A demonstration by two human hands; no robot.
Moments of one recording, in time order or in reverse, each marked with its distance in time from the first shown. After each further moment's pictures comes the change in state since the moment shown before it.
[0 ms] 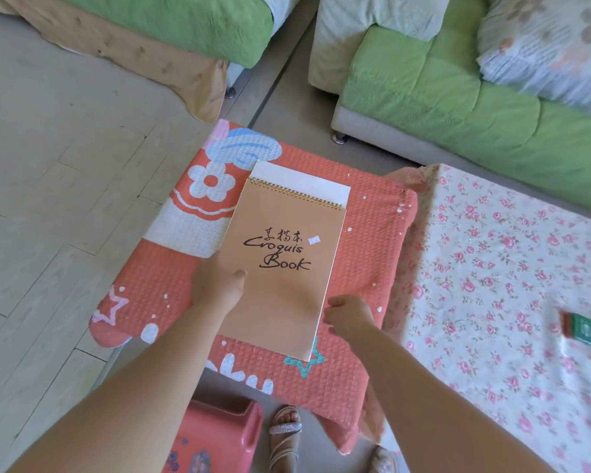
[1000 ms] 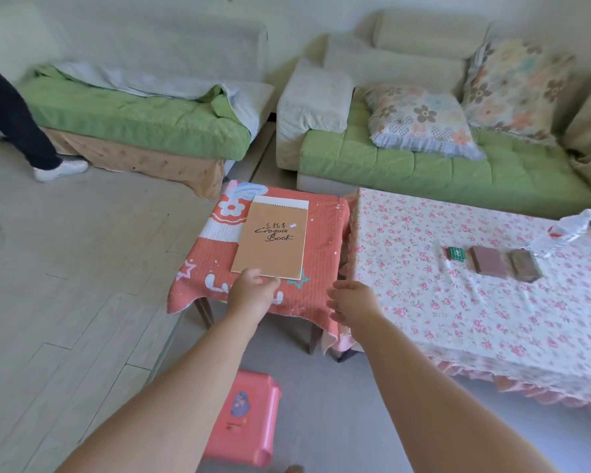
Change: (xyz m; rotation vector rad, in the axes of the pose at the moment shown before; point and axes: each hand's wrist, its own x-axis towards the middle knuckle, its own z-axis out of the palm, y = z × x) left_hand -0.364 -0.085 -0.094 -0.392 -0.072 0.257; right_hand -0.358 0.130 -0.009 0.473 0.184 -0.196
